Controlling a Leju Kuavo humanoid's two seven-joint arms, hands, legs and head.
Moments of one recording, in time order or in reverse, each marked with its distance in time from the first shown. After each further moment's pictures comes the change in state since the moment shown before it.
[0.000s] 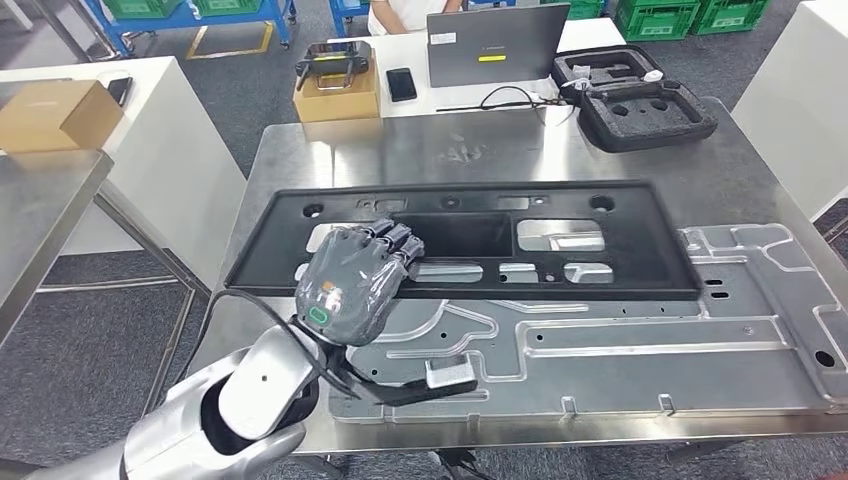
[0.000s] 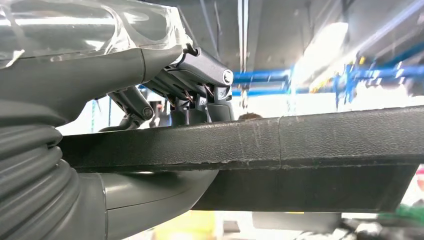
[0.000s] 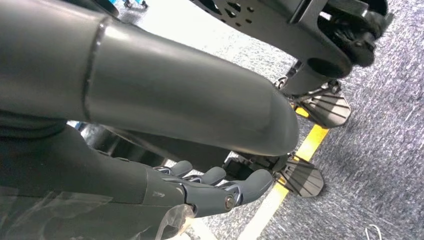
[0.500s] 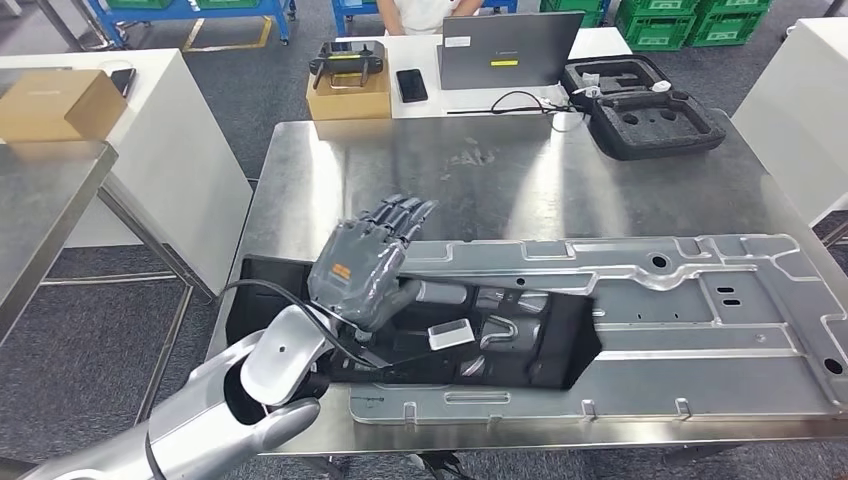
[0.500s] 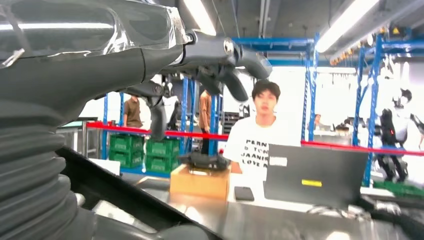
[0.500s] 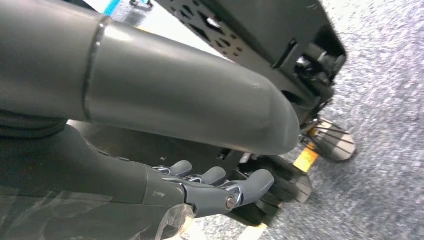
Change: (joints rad) left arm -0.023 -0.040 -0.004 0.155 0.133 0.066 0.004; right arm -0.005 0.031 0.030 0.017 -0.004 0.011 0.000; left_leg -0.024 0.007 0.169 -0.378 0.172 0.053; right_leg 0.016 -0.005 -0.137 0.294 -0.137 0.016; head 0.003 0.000
